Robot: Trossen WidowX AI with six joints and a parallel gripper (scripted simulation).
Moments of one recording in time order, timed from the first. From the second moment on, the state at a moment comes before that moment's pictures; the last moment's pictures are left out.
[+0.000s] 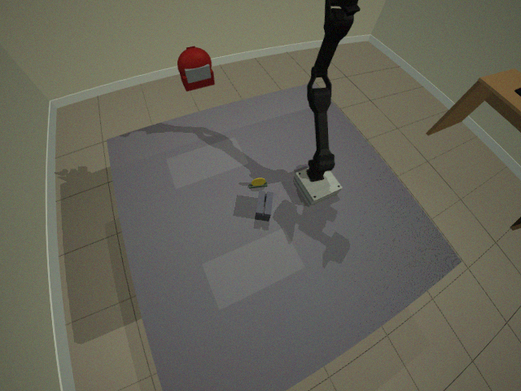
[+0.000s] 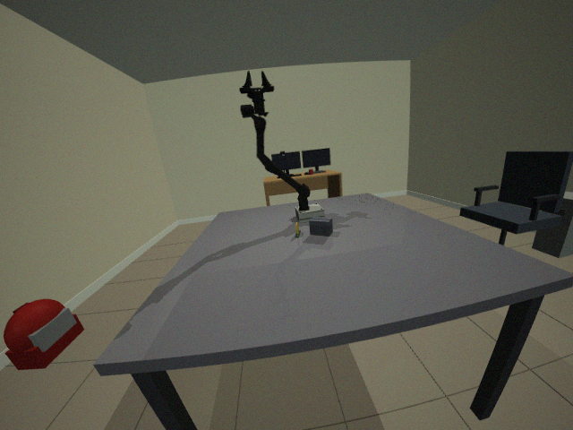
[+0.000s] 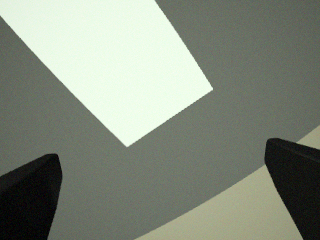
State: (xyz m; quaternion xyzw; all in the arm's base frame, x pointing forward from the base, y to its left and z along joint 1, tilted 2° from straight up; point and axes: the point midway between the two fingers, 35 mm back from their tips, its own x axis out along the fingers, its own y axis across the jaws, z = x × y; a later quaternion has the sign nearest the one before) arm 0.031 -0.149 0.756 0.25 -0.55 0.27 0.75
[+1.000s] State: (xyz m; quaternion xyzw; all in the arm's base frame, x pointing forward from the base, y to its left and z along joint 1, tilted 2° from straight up) arm 0.152 0.152 0.622 -0.12 -0.25 0.30 0.91
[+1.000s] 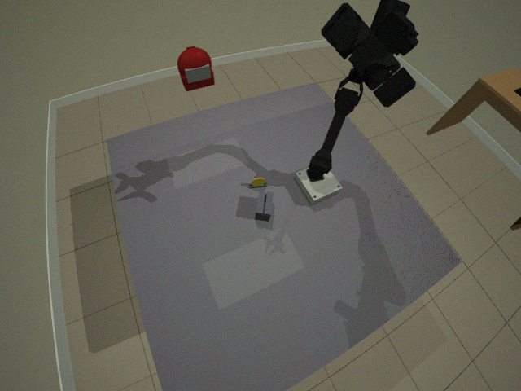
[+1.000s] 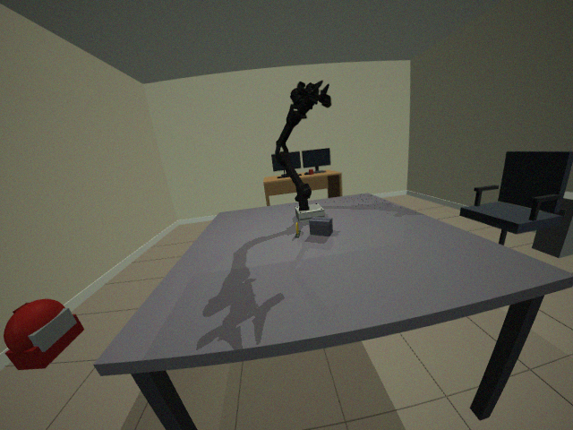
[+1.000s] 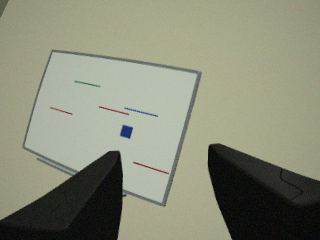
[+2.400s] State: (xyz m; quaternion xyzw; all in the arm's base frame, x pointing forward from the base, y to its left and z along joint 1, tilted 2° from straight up) arm 0.253 -0.030 0.117 0.01 0.68 -0.04 0.73
